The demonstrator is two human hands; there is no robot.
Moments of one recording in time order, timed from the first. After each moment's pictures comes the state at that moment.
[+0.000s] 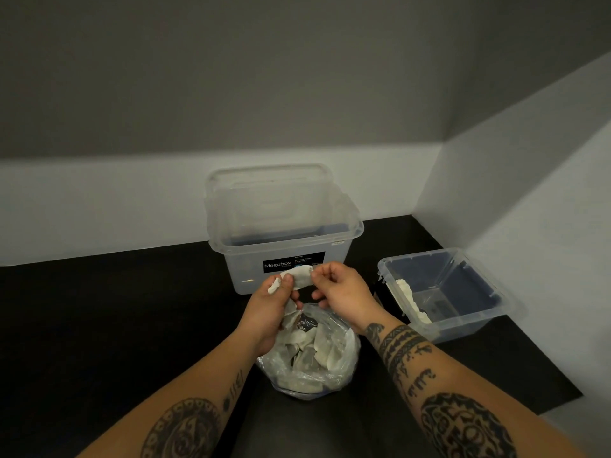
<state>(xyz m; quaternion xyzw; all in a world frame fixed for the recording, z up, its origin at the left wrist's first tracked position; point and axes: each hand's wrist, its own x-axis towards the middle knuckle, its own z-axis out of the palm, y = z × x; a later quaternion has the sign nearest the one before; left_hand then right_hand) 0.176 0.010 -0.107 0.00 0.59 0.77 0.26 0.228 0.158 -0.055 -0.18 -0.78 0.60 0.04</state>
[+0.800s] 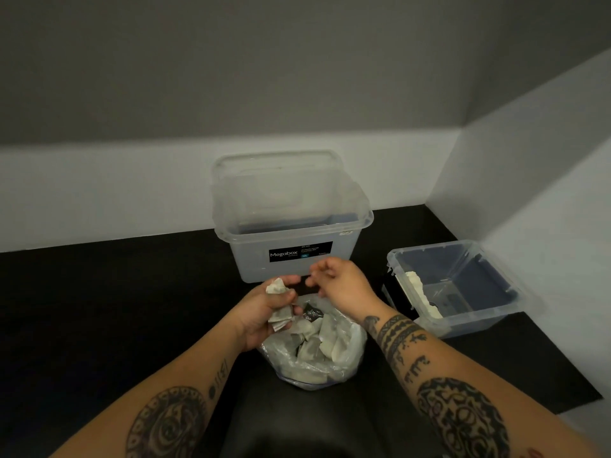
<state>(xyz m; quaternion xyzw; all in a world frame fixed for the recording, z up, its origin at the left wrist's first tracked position) 0.174 -0.019 -0.102 0.00 0.56 0.73 0.39 0.219 0.161 -0.071 -0.14 -0.83 0.55 0.00</state>
